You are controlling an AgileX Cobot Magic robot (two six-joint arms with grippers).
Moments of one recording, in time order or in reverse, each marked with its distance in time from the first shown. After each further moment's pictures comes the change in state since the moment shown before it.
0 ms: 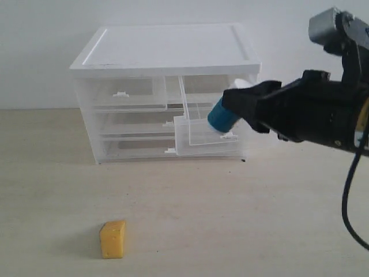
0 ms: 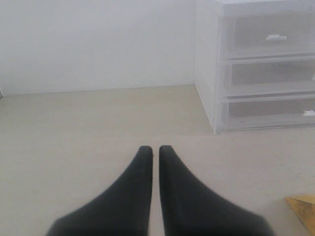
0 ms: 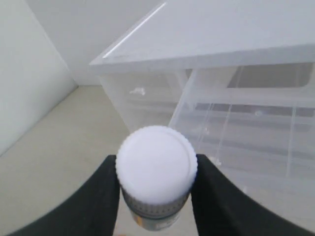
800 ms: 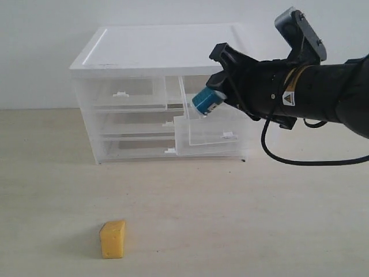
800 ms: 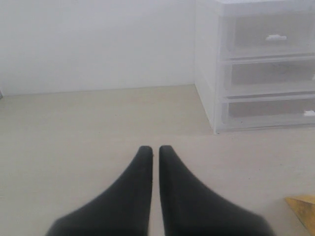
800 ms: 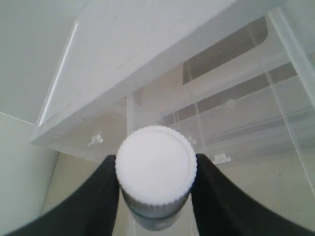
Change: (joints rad) left arm 0.000 0.000 0.000 0.000 0.000 0.000; right arm 0.000 0.326 -0.277 0.150 0.144 0.378
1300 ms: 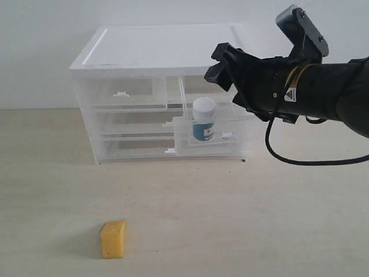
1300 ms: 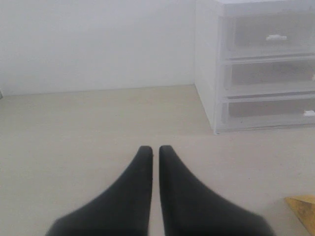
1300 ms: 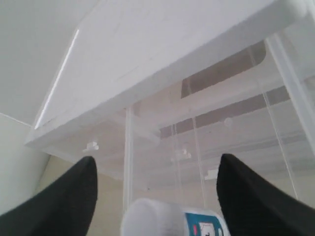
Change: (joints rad) left arm 0.000 0.000 0.000 0.000 0.000 0.000; right arm -0.015 0.006 -0.004 0.063 -0.024 -0.143
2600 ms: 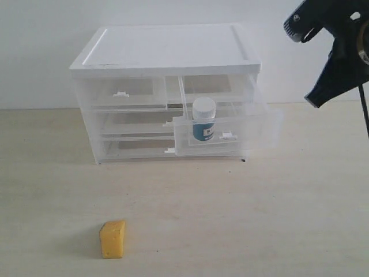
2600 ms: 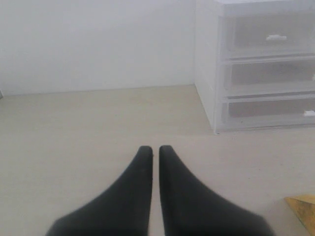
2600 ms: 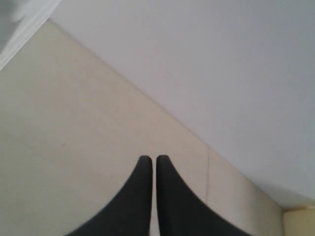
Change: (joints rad) left arm 0.000 0.000 0.000 0.000 0.000 0.000; right arm -0.006 -0.140 -0.151 -0.574 0.914 -0.856
